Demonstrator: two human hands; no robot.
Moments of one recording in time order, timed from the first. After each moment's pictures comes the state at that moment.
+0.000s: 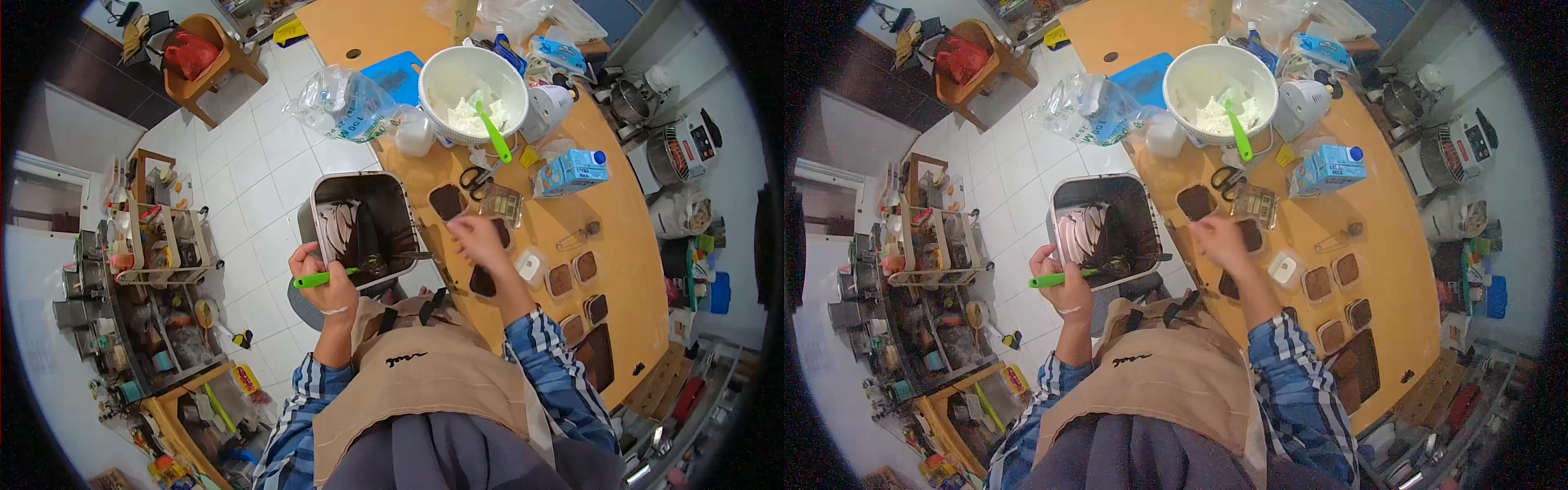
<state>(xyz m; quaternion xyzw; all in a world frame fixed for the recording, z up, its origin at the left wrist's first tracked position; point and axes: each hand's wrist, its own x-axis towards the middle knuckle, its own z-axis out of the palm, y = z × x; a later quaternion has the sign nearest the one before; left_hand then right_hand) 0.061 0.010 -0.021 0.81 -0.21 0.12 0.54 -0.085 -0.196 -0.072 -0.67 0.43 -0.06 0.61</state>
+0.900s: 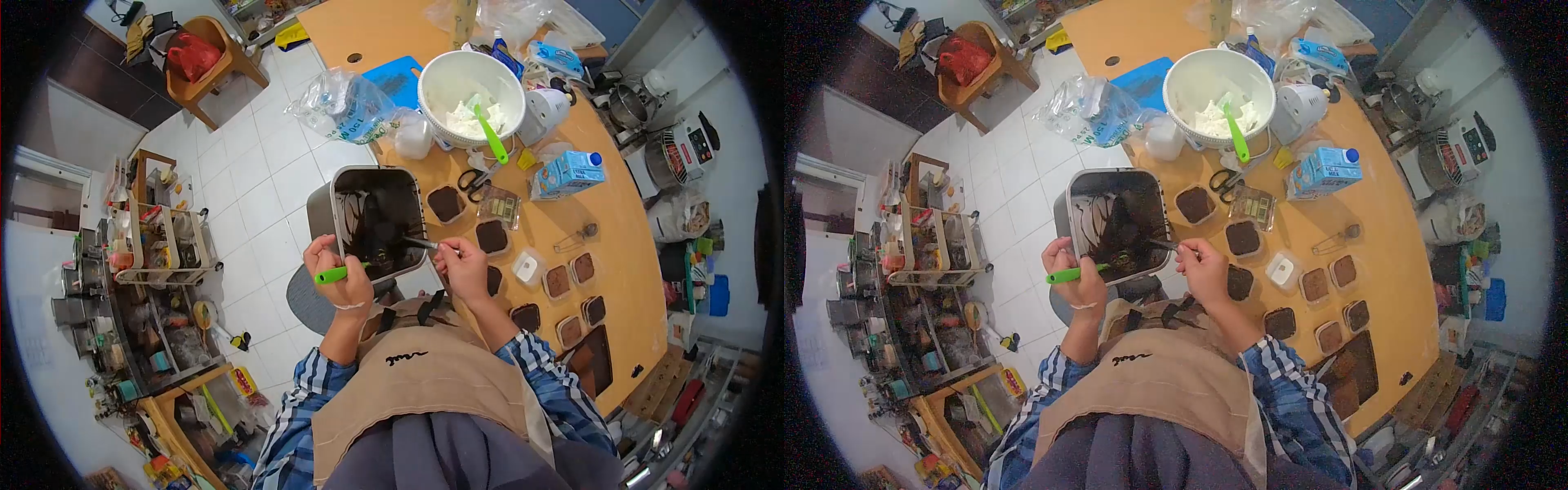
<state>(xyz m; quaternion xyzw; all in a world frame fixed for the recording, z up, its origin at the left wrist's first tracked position) 0.047 -0.007 -0.013 0.79 -0.25 0.14 0.55 -0.087 -0.129 -0.061 -0.55 0.42 -0.25 0.68</state>
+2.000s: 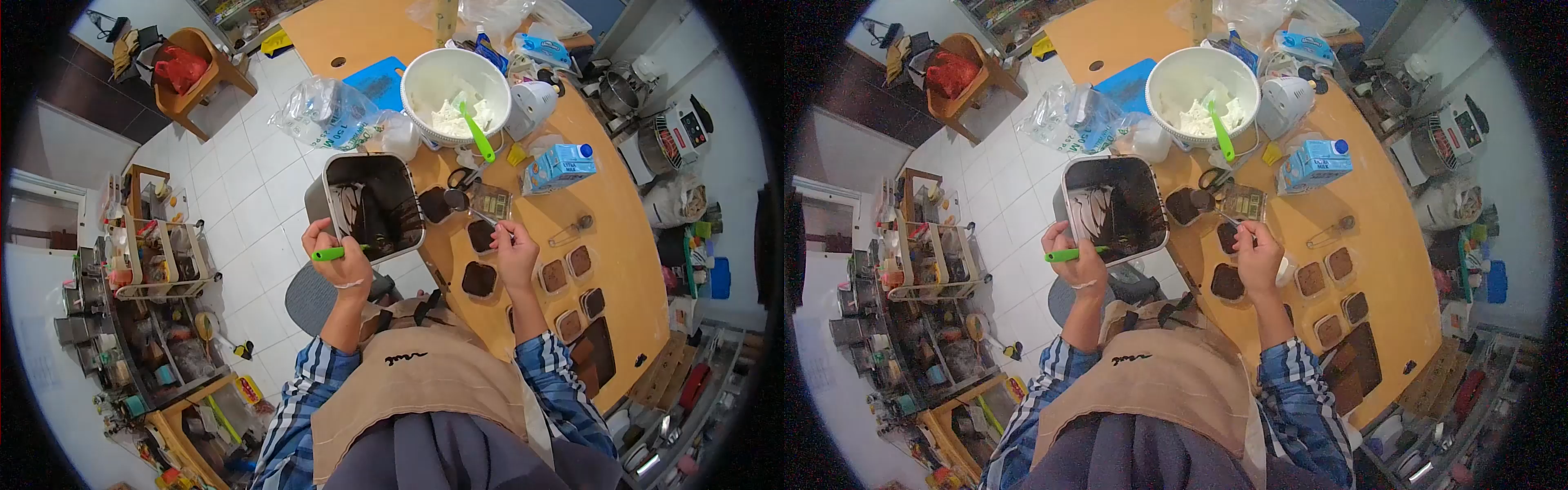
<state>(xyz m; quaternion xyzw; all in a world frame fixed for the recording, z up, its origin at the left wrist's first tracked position) 0.063 -0.044 -0.025 0.79 -0.25 0.15 0.53 -0.141 -0.192 -0.051 -0.63 0.45 -0.39 0.50</state>
